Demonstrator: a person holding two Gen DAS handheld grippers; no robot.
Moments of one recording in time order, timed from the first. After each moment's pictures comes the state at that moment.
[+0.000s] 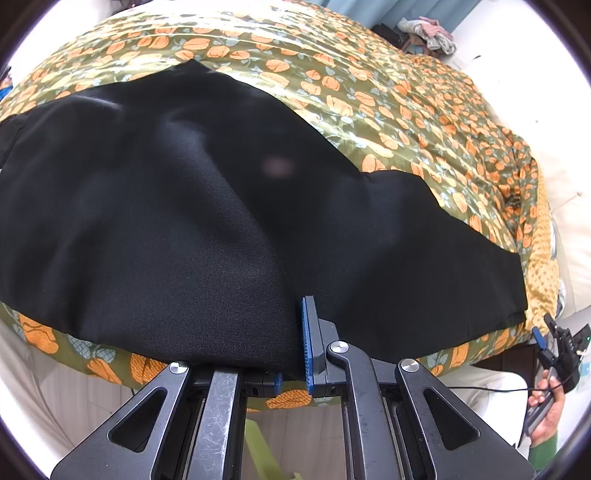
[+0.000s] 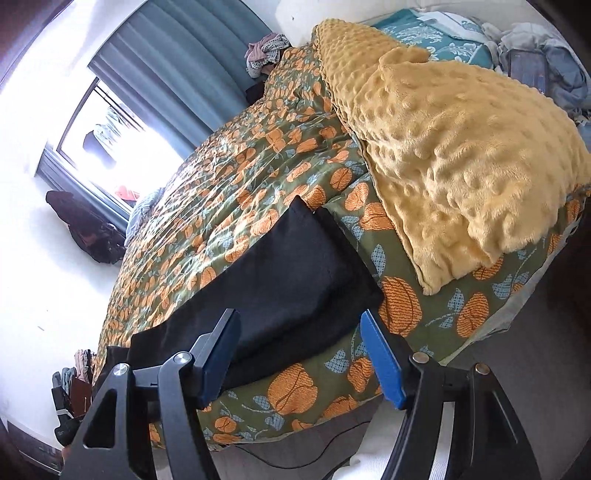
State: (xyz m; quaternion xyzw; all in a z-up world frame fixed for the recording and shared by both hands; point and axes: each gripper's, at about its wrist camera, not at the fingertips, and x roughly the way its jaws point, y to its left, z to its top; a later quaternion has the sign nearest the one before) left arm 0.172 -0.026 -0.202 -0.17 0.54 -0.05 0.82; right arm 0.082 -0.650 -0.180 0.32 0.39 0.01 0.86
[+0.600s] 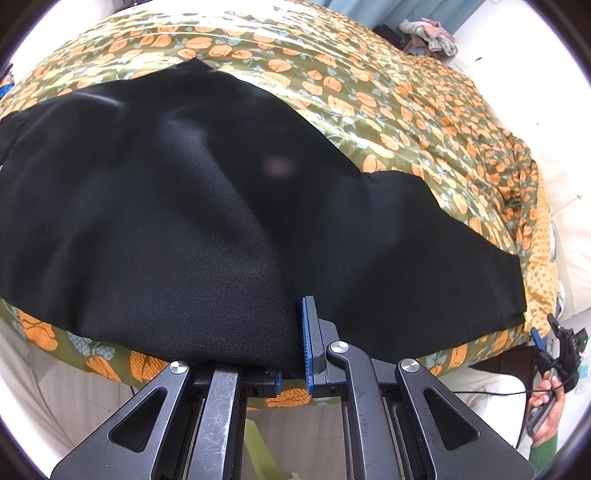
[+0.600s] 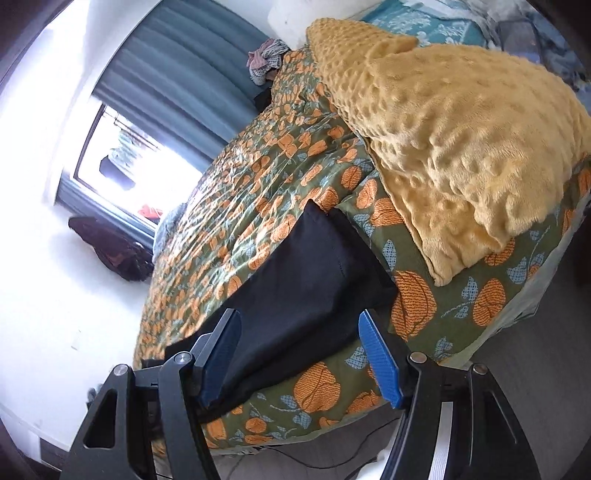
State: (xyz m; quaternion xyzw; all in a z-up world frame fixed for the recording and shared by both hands) left arm 0.170 -0.024 -0.203 -0.18 0.54 -0.05 0.82; right arm 0.074 -0.667 -0.187 0.41 0.36 0.05 0.84
